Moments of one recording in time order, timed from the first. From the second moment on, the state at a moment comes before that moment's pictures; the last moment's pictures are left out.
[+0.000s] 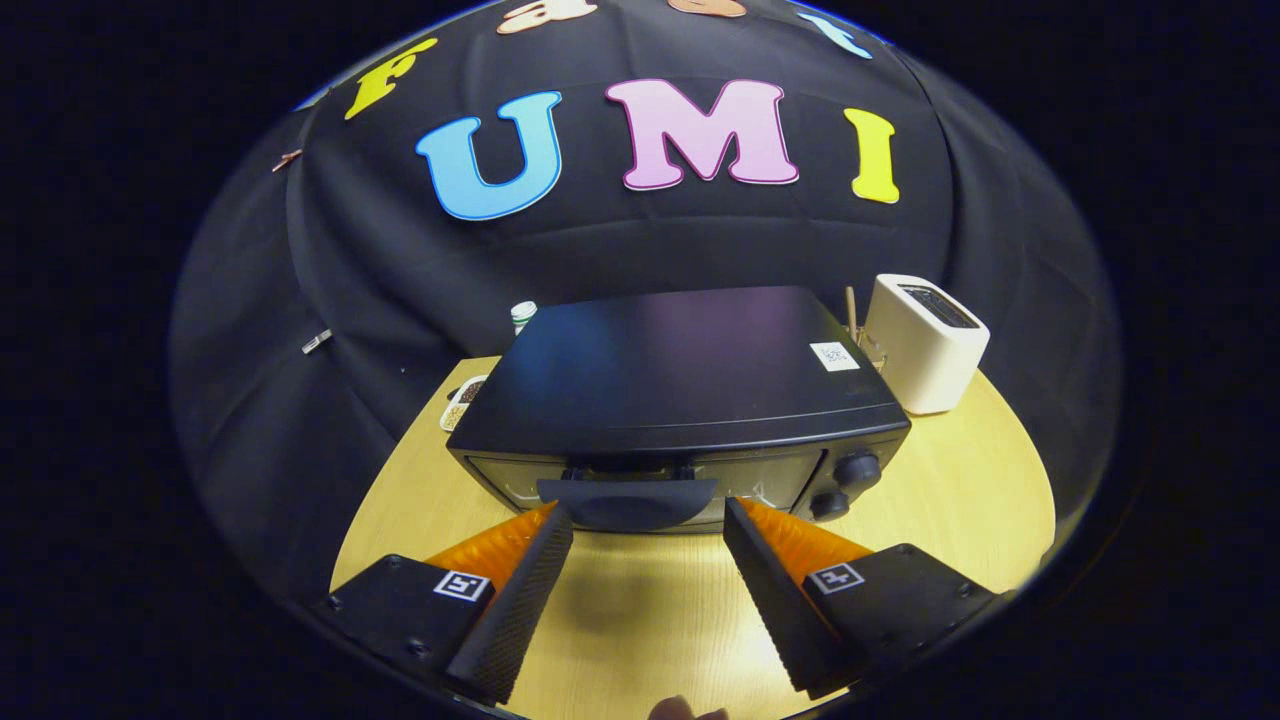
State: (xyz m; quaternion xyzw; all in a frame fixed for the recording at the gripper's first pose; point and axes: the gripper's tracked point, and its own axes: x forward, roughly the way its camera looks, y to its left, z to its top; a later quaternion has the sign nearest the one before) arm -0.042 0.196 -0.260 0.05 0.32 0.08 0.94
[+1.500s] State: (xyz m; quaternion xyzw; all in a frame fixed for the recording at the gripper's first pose) arm 0.001 -0.092 -0.001 0.01 0.06 0.03 1.00
